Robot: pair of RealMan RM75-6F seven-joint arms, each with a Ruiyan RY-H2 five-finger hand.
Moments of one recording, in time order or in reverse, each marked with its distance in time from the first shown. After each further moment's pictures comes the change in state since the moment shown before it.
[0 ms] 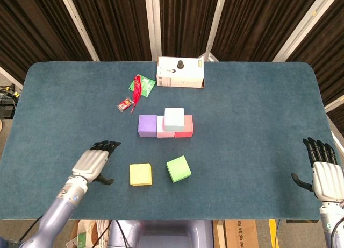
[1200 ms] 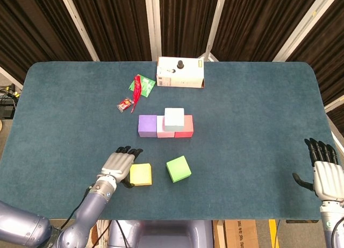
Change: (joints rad) left arm -0.298 -0.216 -0.018 0.075 -0.332 0.139 0.117; right arm -0.018 -0.002 0.041 -0.004 0.027 -0.048 -0.022
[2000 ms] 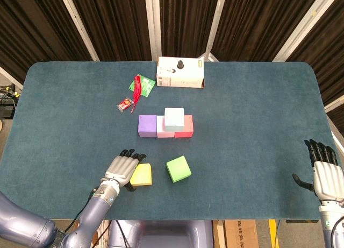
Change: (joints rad) left arm -0.008 -0.059 0.077 0.024 0.094 0.029 -0.004; right arm -0.004 0.002 0.017 -0.021 0.038 -0.035 -0.025
